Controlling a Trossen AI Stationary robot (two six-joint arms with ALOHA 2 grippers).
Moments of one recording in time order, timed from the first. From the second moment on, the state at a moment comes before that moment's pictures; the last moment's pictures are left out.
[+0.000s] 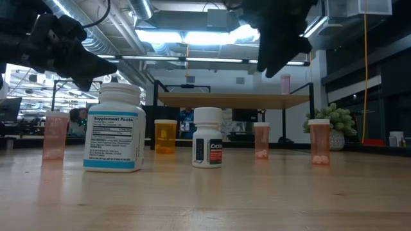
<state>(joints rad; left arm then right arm) 0.08 0.24 0.01 0.24 -0.10 -0.23 0.17 1.64 1.35 -0.92 0.26 0.80</state>
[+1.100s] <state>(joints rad) 0.08 0.24 0.01 0.21 -0.20 -0.37 0.14 1.56 1.33 -1.20 0.29 0.71</state>
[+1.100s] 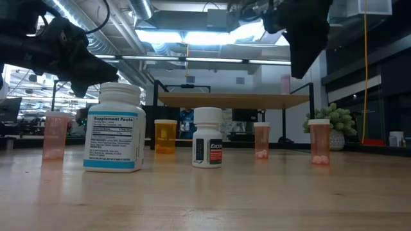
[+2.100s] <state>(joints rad) 0.08 0.24 0.01 0.19 -0.20 -0.36 0.11 1.70 1.12 -0.64 0.26 0.94</state>
